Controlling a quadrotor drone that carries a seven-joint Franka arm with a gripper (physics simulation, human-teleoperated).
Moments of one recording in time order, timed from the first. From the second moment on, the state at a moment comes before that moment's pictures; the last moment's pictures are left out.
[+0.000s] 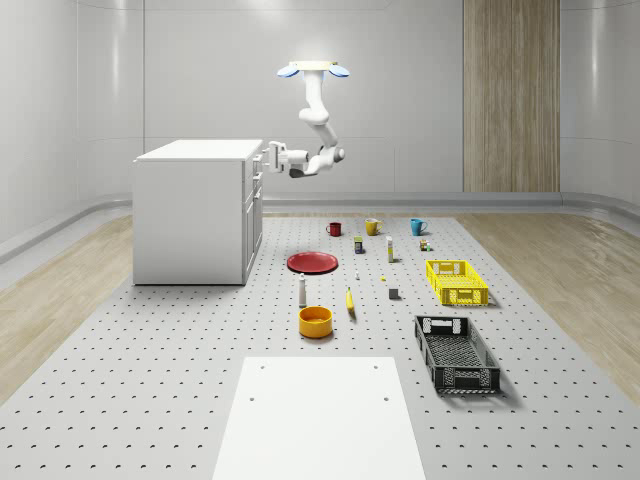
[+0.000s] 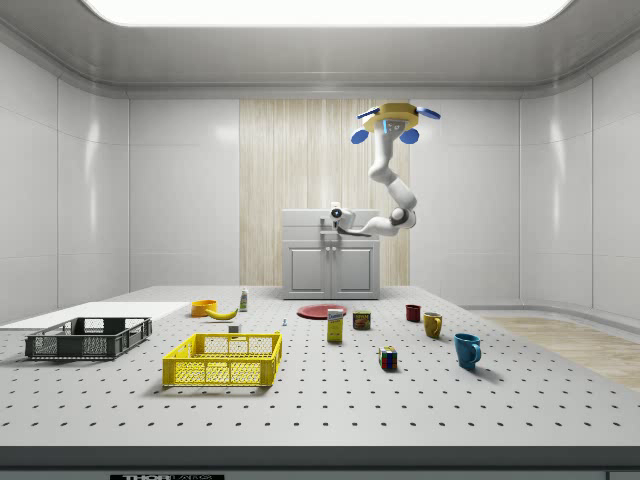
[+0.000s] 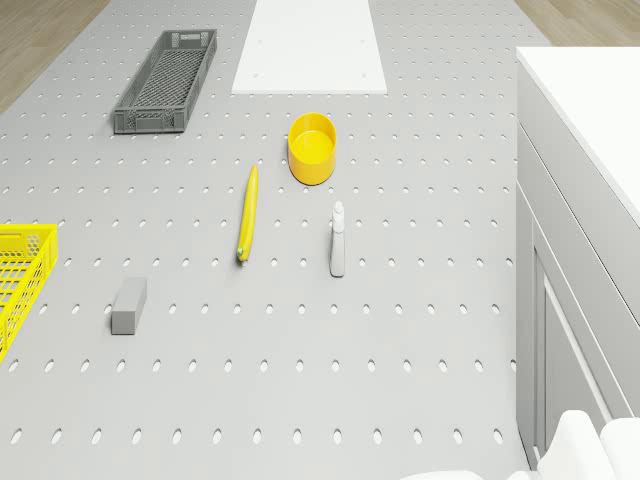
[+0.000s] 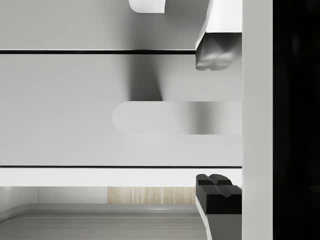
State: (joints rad) arm 0.81 -0.73 -0.23 -2.55 1.62 2.22 0.45
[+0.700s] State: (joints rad) arm 0.73 -0.69 -0.15 -2.53 1.68 2.19 0.44
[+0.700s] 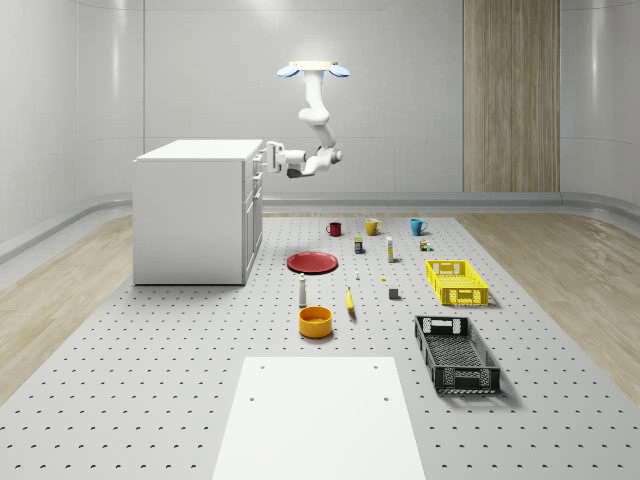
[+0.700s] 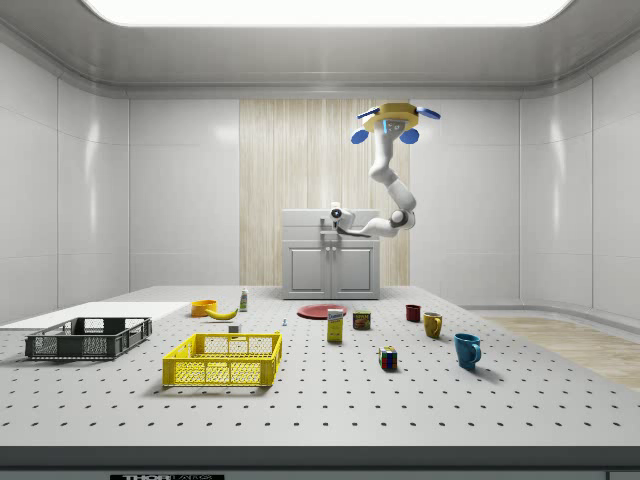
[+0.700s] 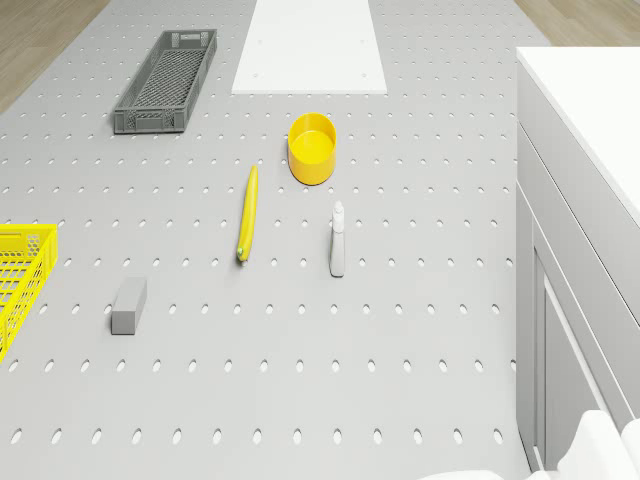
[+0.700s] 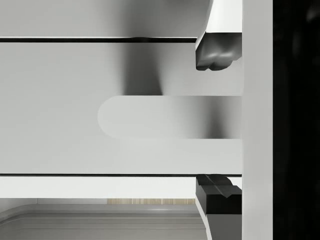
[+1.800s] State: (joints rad) arm 0.67 -0.65 -0.22 -2.56 1.49 2.08 0.27
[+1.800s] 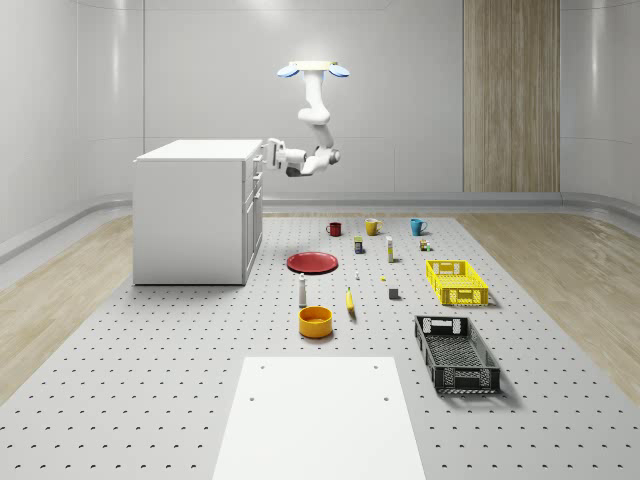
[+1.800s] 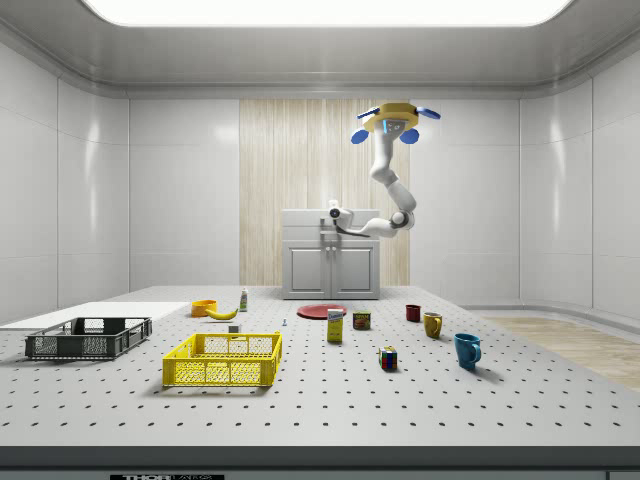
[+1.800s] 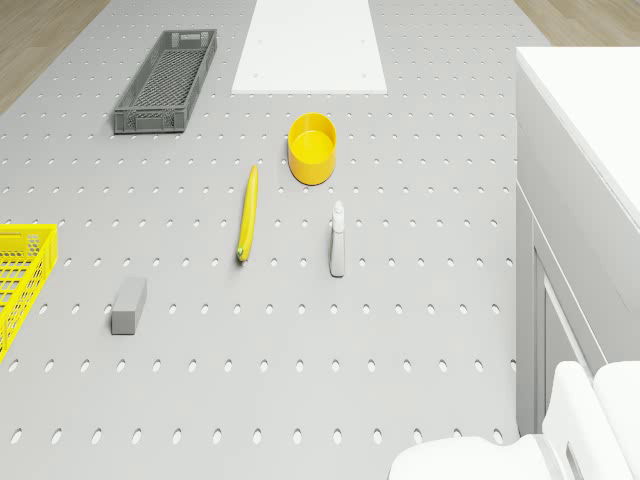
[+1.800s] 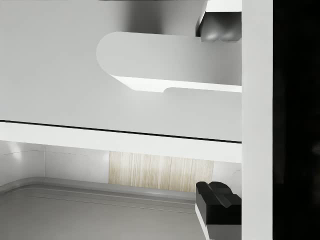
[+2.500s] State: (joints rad) arm 0.64 -0.61 -0.18 -2.61 1.64 2.06 0.24
